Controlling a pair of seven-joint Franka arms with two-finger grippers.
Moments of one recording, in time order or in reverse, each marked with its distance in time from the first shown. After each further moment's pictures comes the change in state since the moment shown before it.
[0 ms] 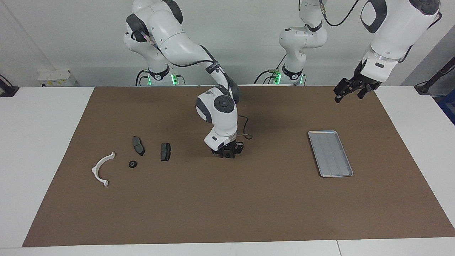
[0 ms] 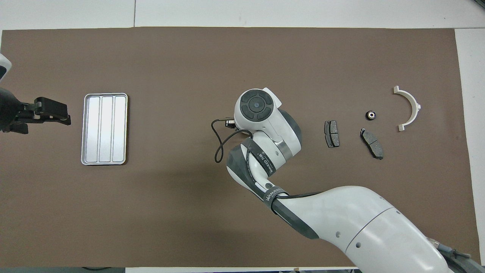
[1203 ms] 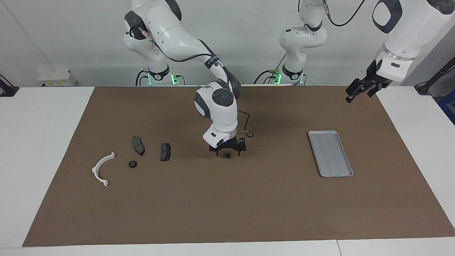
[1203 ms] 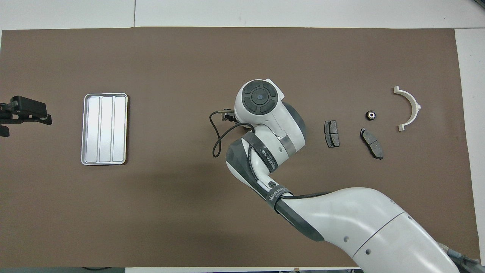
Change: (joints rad) left arm 0.093 0.000 -0.018 0.002 0.000 -0.006 0.000; right arm -0.007 -0.017 0.001 0.050 0.009 -0.026 -0.004
